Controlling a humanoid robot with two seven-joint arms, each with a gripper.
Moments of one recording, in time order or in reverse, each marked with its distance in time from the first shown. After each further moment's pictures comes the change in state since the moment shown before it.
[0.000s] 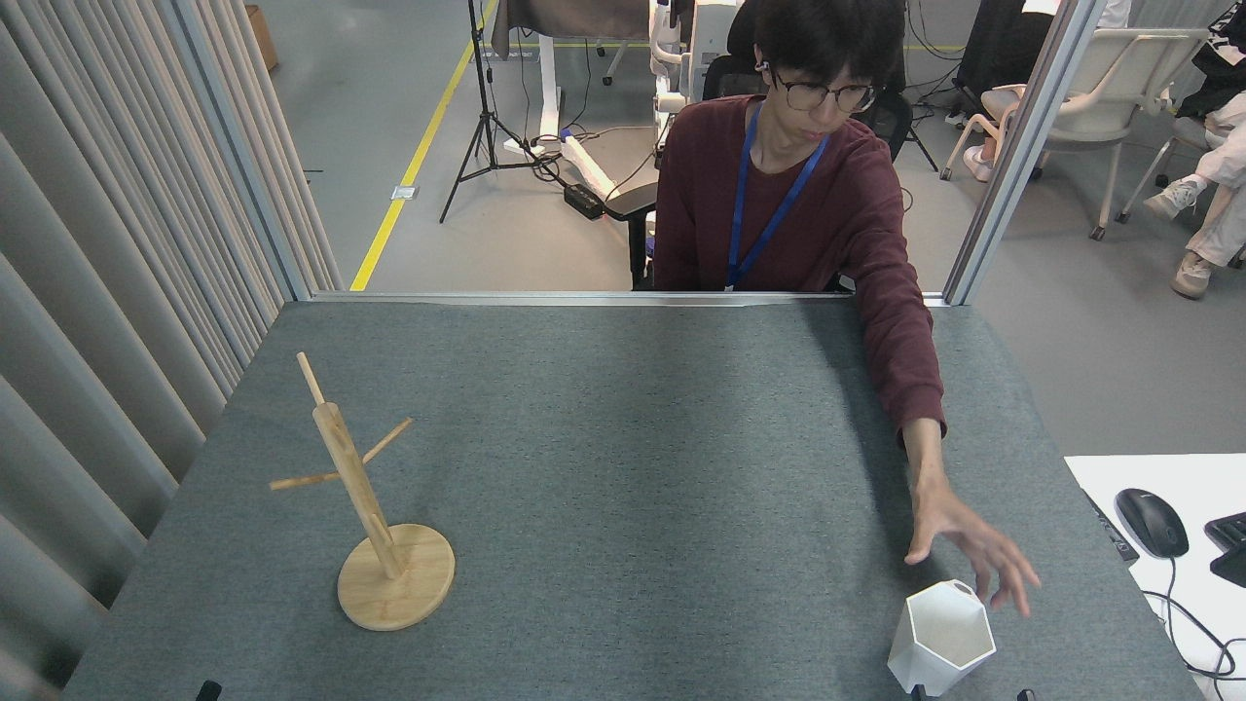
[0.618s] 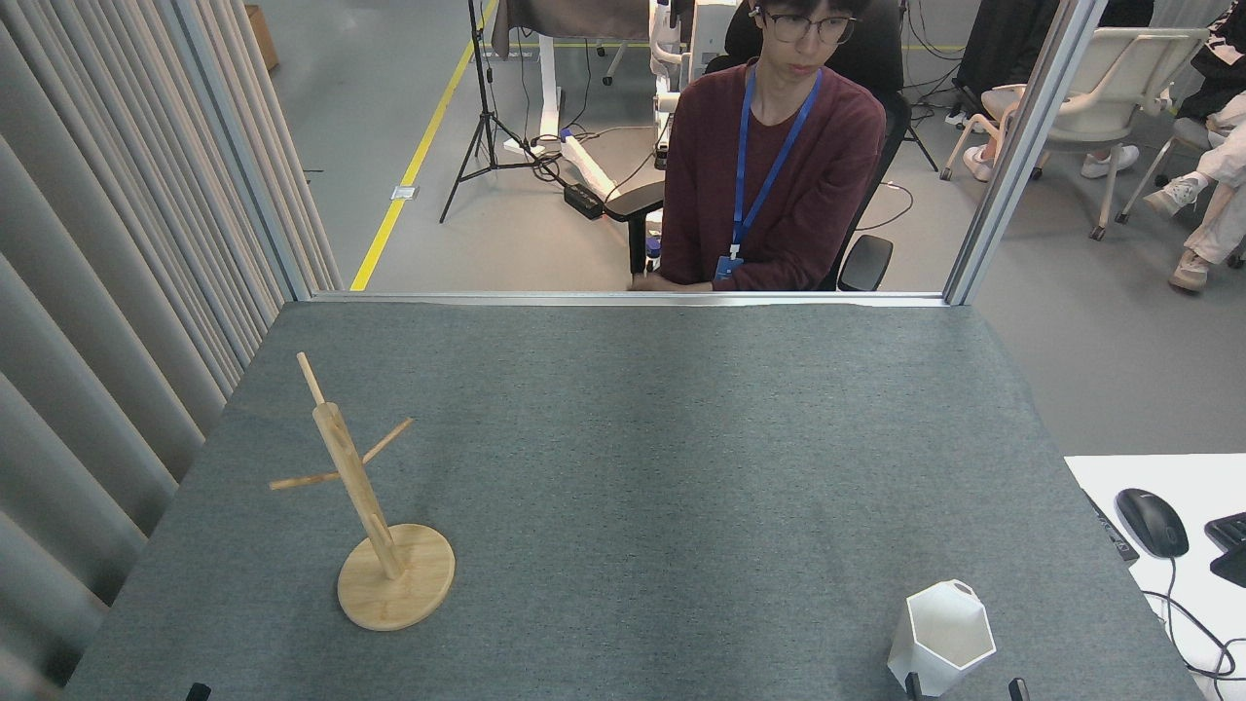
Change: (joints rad) left arm 0.000 0.000 0.001 0.011 0.011 0.035 0.017; right arm -0.054 0.006 0.001 0.057 0.001 0.003 0.004
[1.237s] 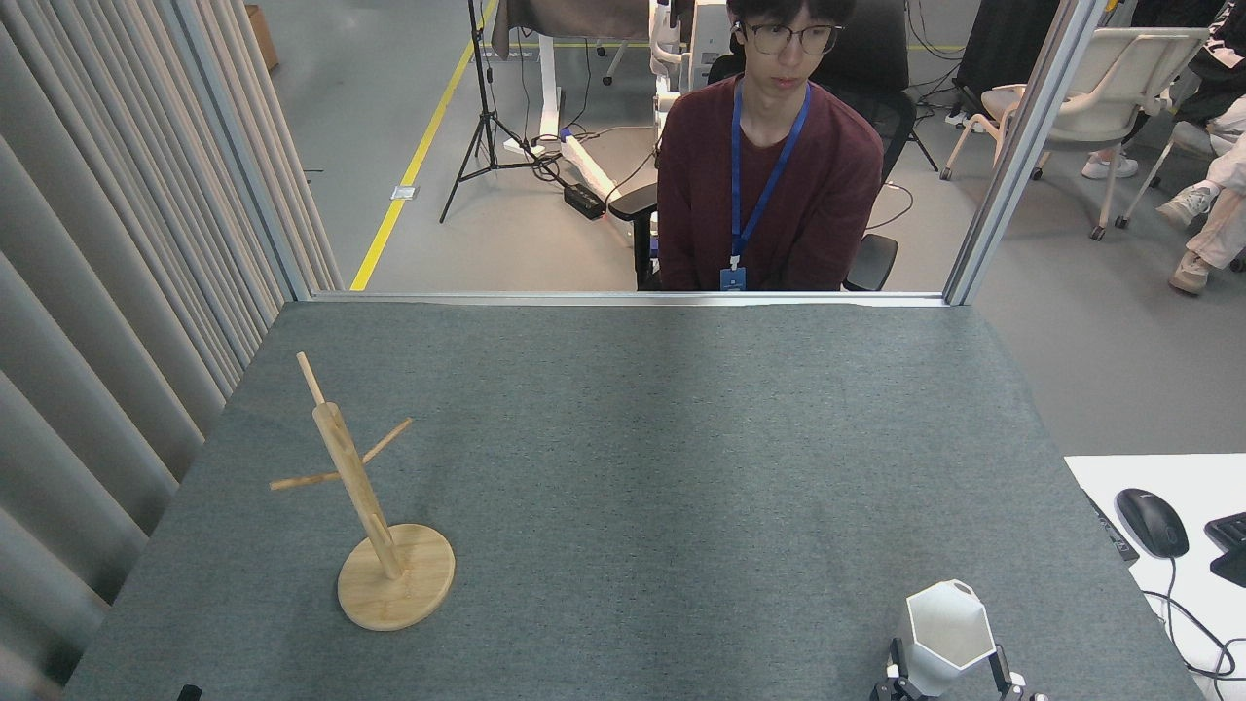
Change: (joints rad) left arm 0.000 0.000 0.010 0.004 0.007 0.007 0.000; right arm -0.129 0.002 0.007 0.138 0.002 0.004 0.002
